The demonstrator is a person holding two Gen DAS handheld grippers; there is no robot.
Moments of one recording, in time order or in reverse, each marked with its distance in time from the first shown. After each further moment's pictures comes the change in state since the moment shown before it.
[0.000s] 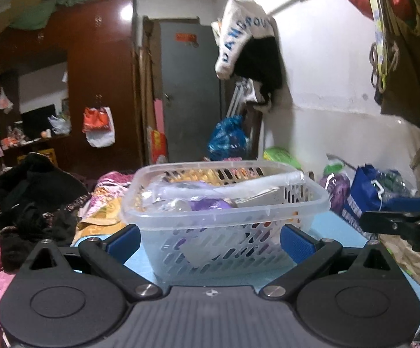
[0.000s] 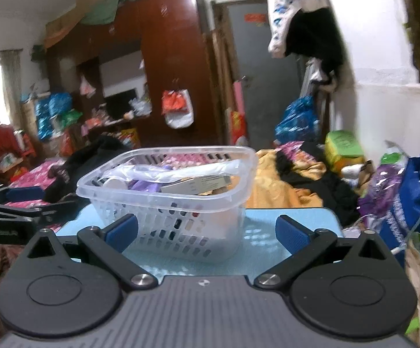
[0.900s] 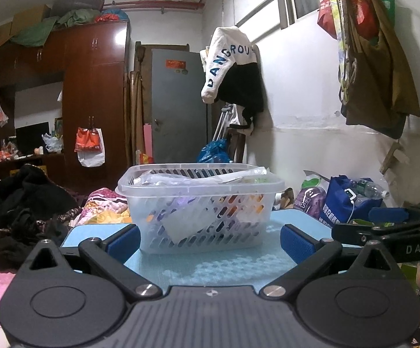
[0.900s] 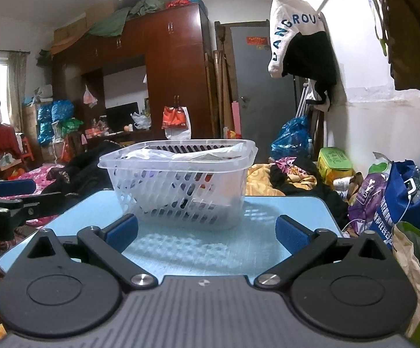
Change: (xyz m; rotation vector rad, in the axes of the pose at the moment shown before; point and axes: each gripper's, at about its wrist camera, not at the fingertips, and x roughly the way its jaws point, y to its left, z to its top) left arm -0.067 -0.011 -0.060 0.004 -0.118 -0.070; right arm -0.047 0.025 -0.058 -0.034 -0.070 0.006
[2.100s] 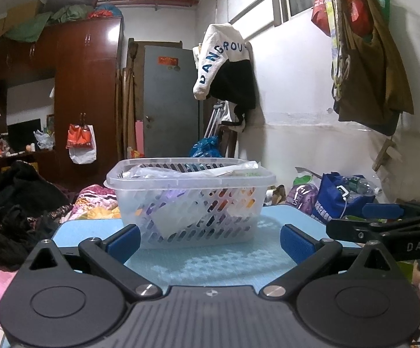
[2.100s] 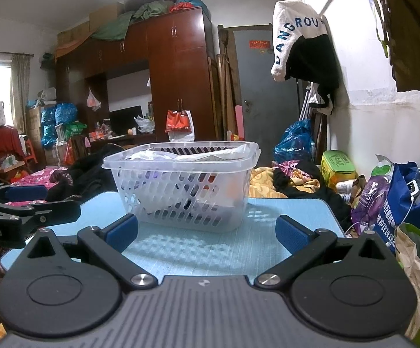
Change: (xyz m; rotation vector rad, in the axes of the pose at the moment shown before) left arm 0.004 -0.003 -0.008 0.002 0.008 -0.029; right arm -0.004 0.000 -0.003 -0.004 -0.017 0.016
